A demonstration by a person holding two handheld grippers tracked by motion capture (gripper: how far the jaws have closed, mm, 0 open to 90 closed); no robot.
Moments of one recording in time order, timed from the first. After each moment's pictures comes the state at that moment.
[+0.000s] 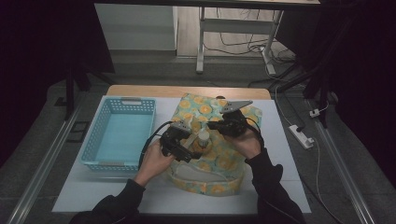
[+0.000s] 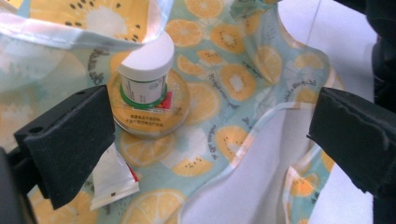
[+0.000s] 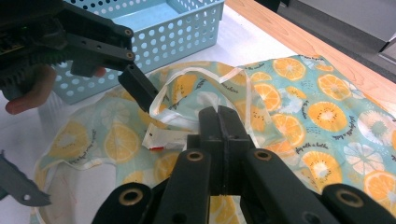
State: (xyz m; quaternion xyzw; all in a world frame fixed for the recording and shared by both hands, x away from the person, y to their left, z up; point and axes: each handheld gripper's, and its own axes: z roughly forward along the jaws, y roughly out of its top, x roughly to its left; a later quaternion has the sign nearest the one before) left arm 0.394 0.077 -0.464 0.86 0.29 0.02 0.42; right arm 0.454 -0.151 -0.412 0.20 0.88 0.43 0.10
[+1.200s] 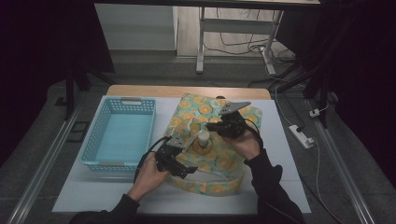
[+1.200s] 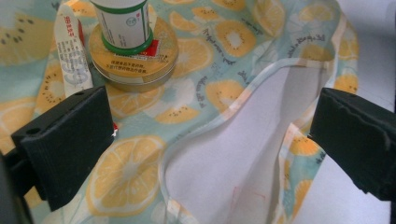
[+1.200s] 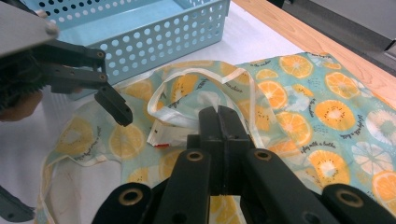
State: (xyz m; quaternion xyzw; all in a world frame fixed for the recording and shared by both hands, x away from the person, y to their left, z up) left arm 0.360 0.078 -0.495 0.87 0.30 0.05 0.39; right arm 0.451 -0.148 -0.415 0.19 0.88 0.42 0.10
